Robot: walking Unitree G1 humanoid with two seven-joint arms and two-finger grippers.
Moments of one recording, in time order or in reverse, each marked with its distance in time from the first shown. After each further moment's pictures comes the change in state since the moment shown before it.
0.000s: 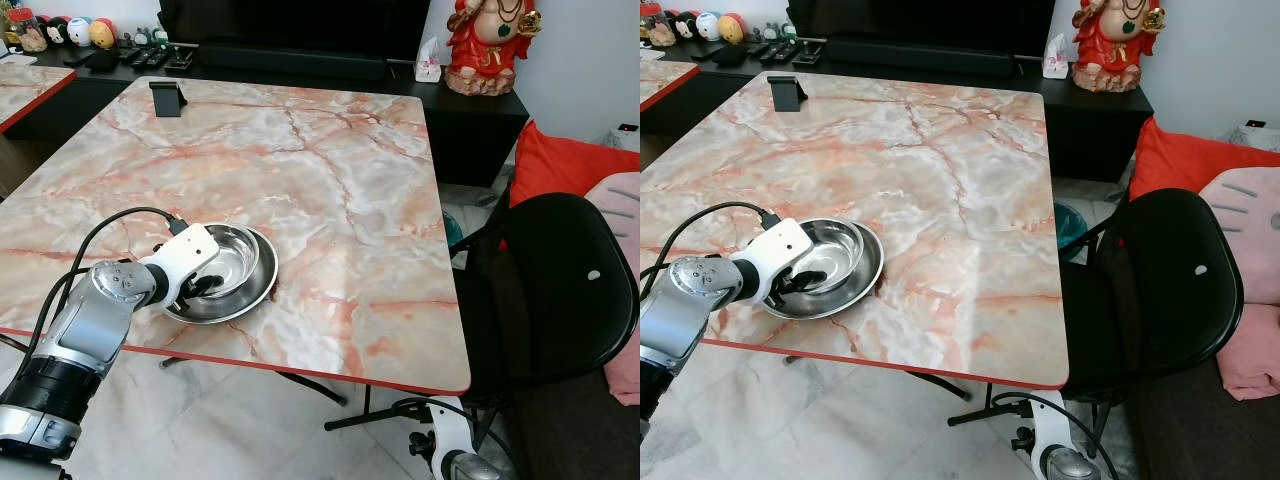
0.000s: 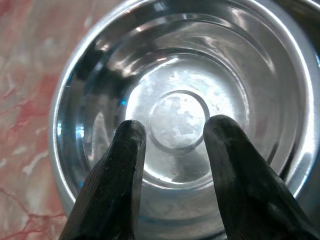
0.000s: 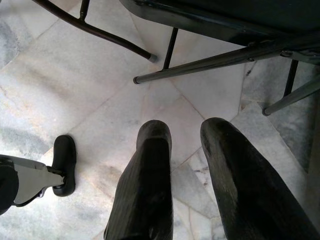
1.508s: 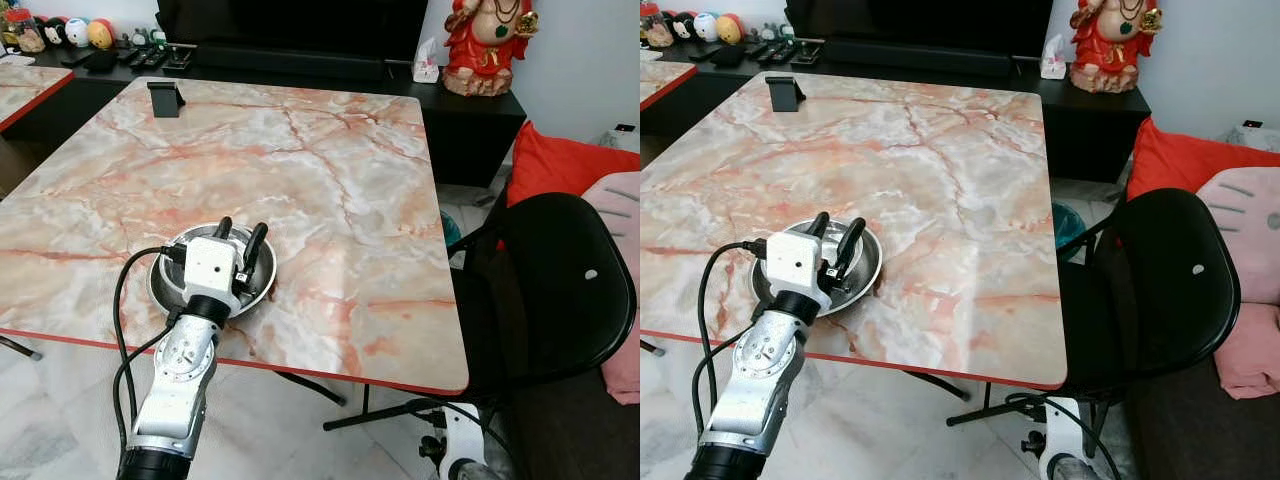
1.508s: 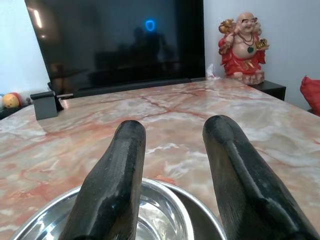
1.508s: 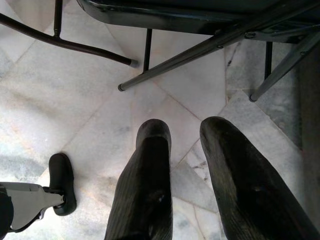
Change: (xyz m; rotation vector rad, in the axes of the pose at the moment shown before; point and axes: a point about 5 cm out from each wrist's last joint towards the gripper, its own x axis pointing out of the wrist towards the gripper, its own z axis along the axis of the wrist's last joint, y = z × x) left arm -0.006 -0.068 0.037 -0.461 -0.702 0.521; right arm -0.003 -0.007 -0.011 0.127 -0.022 -0.085
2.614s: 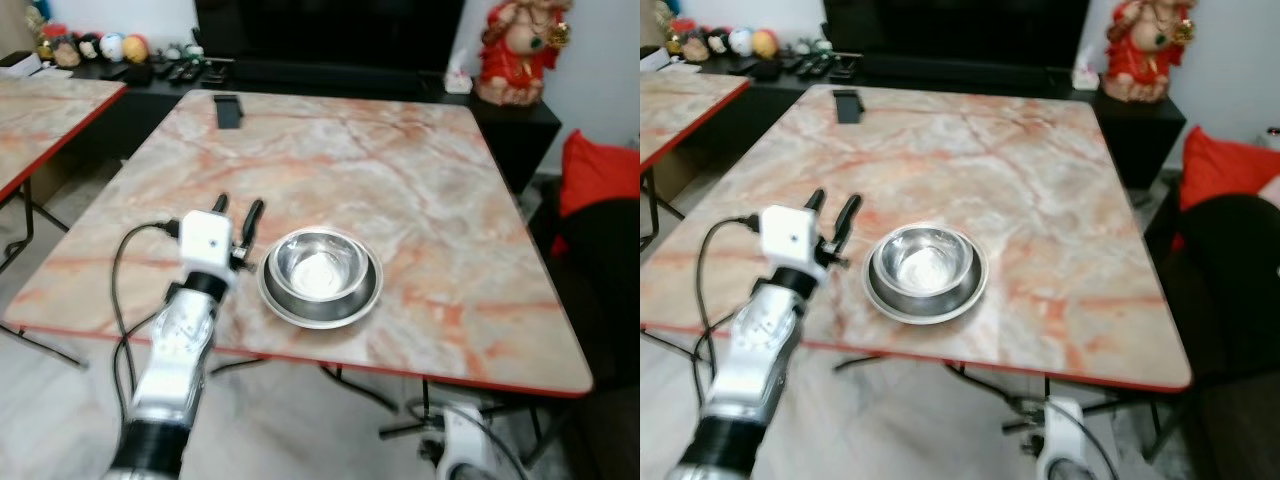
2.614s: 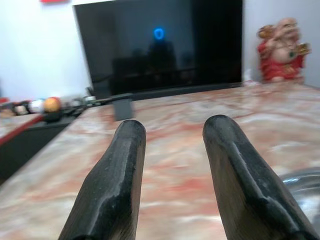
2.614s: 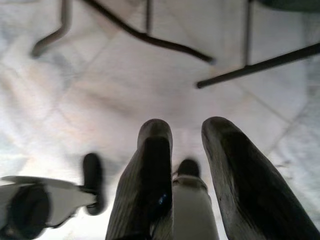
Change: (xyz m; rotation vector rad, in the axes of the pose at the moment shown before) left arm 0.017 0.021 0.003 0.011 -0.010 0.039; right arm 0.001 0.018 -0.003 0.018 -0.003 0.037
